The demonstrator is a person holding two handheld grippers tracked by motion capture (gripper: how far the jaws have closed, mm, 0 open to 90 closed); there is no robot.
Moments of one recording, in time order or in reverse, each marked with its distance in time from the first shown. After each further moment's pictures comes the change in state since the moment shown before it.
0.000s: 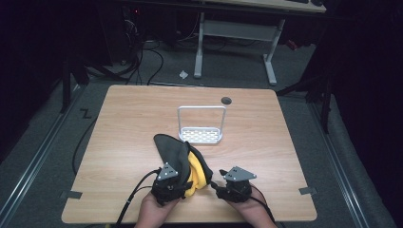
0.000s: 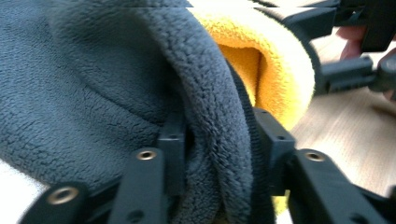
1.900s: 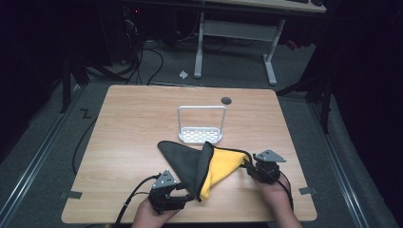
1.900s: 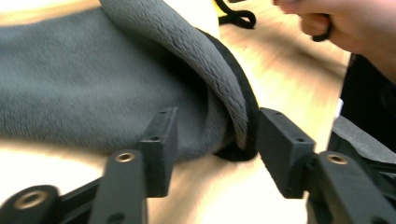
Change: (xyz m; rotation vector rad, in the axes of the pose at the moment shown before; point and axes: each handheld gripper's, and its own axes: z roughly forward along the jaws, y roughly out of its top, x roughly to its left) left arm -0.015 -0.001 -0.018 -0.026 -0.140 0.077; right arm -0.094 -0.014 -0.030 0.014 -0.323 0.161
